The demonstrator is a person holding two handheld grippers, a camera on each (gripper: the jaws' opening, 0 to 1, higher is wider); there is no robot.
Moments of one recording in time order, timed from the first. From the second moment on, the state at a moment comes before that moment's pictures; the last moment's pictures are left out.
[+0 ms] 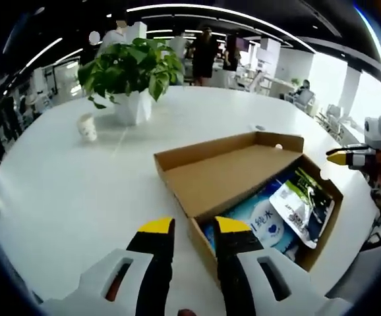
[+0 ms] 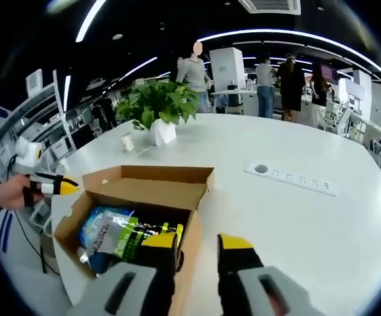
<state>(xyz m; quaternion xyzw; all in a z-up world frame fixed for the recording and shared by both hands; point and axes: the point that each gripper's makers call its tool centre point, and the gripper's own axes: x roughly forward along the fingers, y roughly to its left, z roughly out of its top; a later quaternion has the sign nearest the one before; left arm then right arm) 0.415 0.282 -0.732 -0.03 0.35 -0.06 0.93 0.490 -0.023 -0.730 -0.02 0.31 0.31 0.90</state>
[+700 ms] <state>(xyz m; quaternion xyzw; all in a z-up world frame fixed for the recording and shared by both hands) 0.395 0.230 -0.728 -0.03 0.34 -0.09 0.93 0.462 -0.044 -0.728 -0.02 0.31 0.31 0.90</state>
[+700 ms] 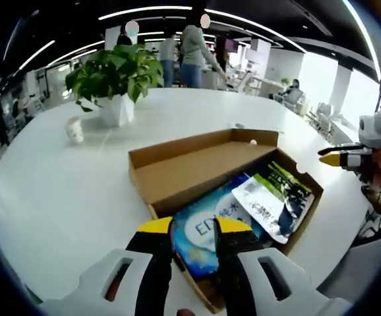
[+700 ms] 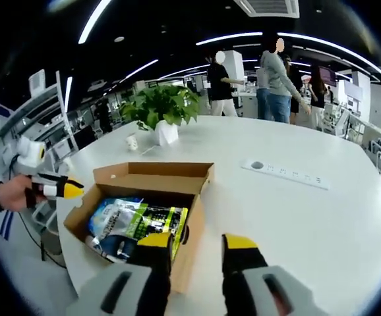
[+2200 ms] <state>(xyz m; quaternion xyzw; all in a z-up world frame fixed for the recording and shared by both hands) 0.378 0.177 -0.742 -0.03 0.35 -0.15 0.92 0.398 -0.050 -0.740 0.03 0.32 0.32 0.89</state>
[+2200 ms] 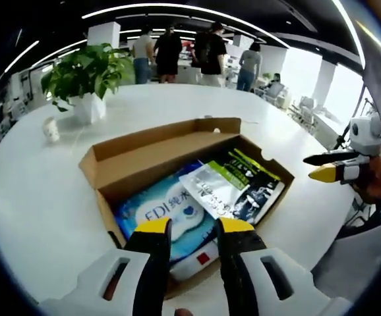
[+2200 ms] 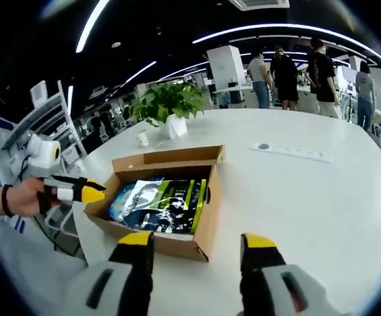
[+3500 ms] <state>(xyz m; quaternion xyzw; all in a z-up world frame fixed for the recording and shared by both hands) 0.359 0.166 -0.741 -0.04 0.36 -0.16 0.92 0.366 -0.052 -0.745 0.02 0.32 0.32 0.89</state>
